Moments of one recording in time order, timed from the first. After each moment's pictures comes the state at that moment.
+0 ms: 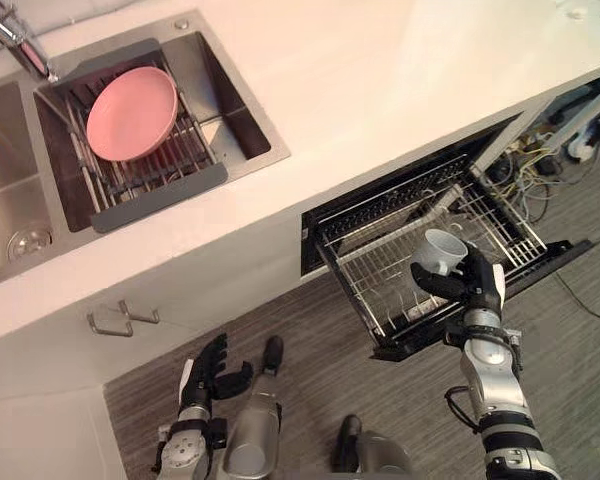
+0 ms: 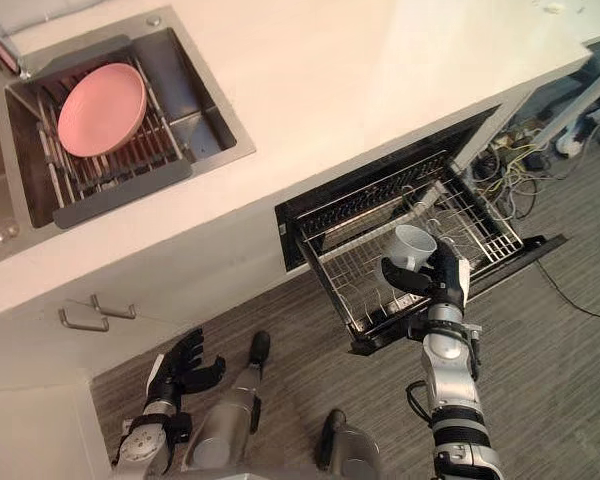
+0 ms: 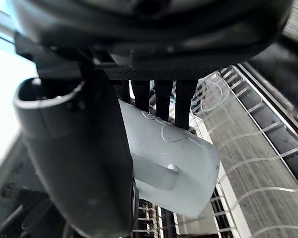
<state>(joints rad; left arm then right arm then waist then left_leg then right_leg) 0.23 0.13 -0.01 0.44 -0.10 -0.14 0.12 -0.15 -0.25 -0.19 0.39 0.01 -0.06 -0.21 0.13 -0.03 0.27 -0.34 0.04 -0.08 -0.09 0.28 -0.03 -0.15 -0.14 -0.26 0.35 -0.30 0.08</state>
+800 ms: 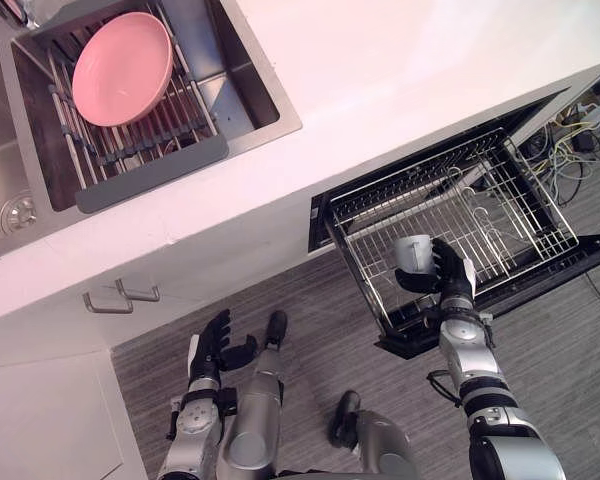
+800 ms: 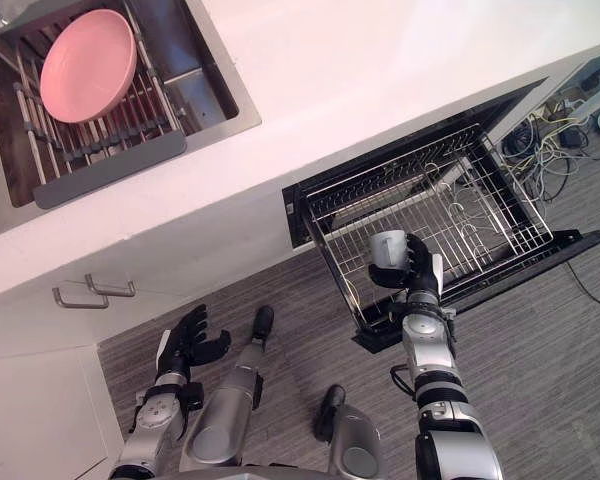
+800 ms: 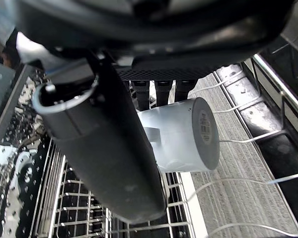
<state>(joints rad) 0.08 0.11 0.00 0.53 -0.10 -0.15 0.18 -0.36 -0.24 -0.11 0.67 -0.02 -0.02 -0.23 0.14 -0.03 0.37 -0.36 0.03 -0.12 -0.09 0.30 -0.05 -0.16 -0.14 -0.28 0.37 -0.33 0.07</state>
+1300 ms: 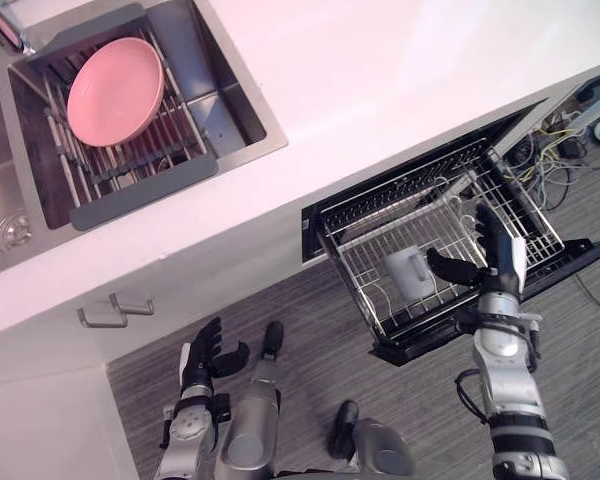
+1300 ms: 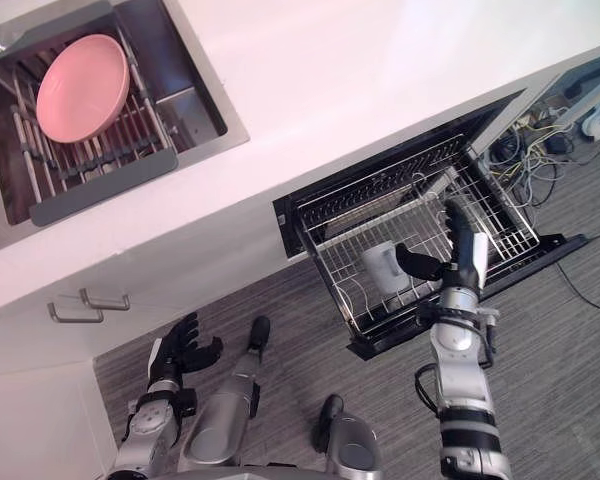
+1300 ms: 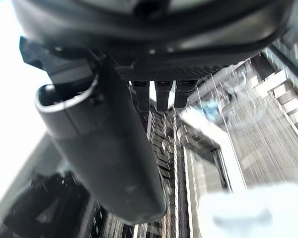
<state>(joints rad) 0.13 0.10 0.07 0.54 -0.10 -0.15 0.17 -0.03 -0.26 -0.24 0.07 -0.15 -0.03 -0.23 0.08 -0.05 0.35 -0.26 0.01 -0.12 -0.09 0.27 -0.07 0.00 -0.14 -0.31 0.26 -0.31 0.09</state>
